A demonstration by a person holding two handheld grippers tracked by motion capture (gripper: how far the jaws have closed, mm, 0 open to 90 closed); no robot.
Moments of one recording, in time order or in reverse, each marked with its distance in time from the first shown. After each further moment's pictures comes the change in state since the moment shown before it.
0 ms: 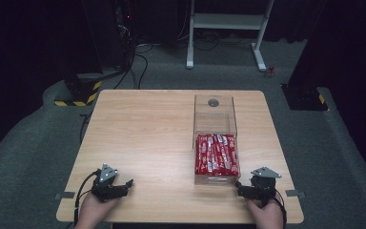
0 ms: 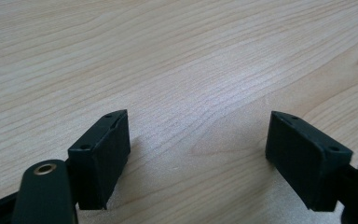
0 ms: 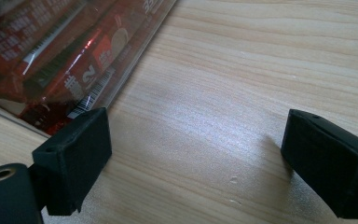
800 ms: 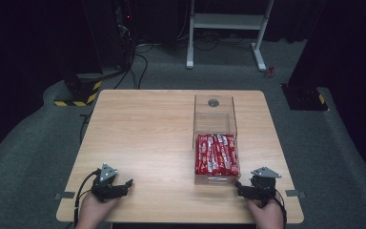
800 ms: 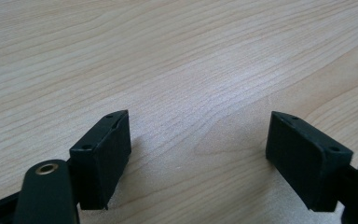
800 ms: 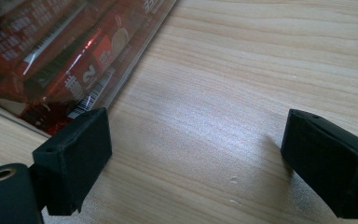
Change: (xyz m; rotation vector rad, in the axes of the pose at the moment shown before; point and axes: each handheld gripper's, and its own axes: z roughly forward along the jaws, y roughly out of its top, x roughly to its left) left arm 0.001 0.002 0.000 0.012 0.010 -0.002; right arm 0.000 0.000 0.000 0.000 0.001 0.000
